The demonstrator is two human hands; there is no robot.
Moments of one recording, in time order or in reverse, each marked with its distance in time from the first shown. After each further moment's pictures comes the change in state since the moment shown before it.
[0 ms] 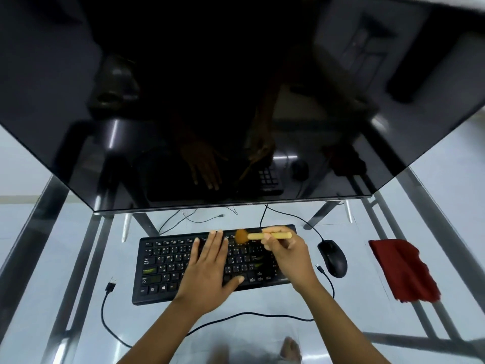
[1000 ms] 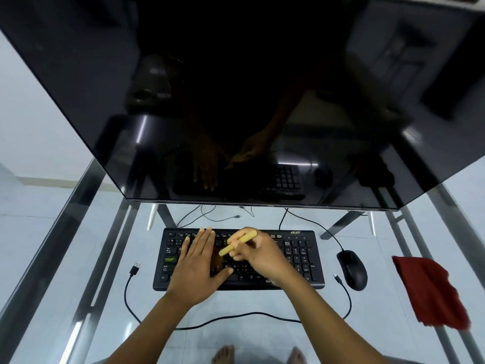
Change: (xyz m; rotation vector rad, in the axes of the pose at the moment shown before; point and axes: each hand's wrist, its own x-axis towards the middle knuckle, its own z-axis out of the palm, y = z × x) left_hand -0.025 -0.045 -0.001 -0.182 0.123 -0.187; right_hand 0.002 -0.040 0.073 -0.014 -0.429 0.053
